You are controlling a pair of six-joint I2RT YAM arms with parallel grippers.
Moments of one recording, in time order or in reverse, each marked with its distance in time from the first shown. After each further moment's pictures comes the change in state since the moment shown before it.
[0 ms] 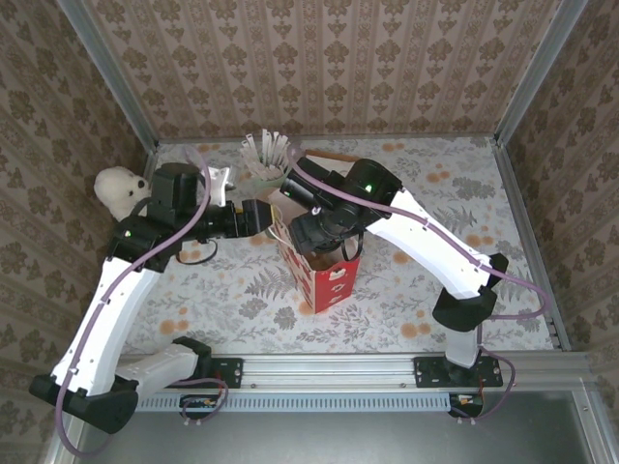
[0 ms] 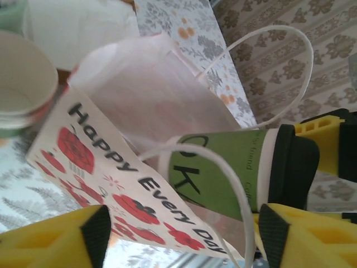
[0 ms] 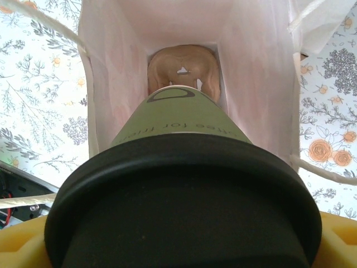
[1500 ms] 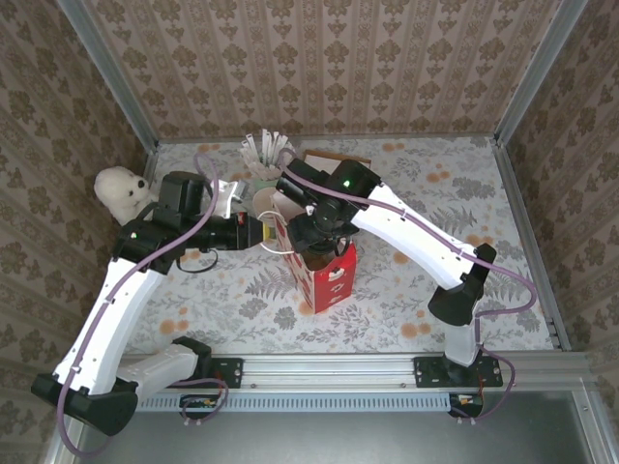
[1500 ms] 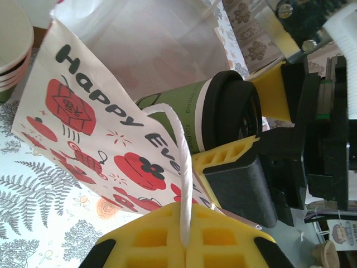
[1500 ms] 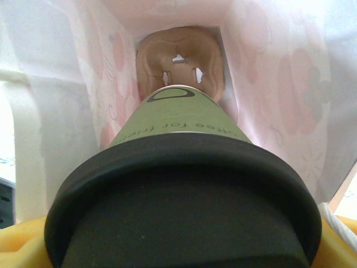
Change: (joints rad) left arm 0.000 -0.012 -0.047 -0.062 0.067 0.086; right arm -0.070 0.031 -0.160 0.114 -0.070 -0.021
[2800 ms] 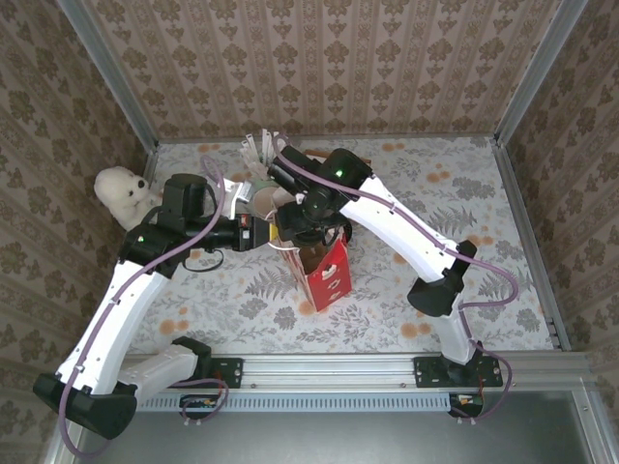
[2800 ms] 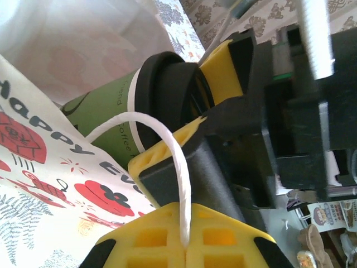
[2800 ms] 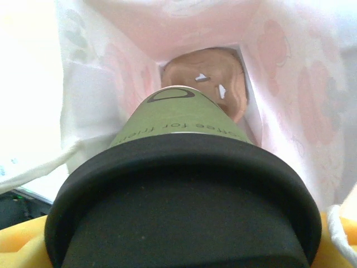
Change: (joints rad) left arm 0.002 -0.017 -0.090 0.158 0.129 0.021; right arm -0.006 0.138 0.276 -0.065 -0.037 0.045
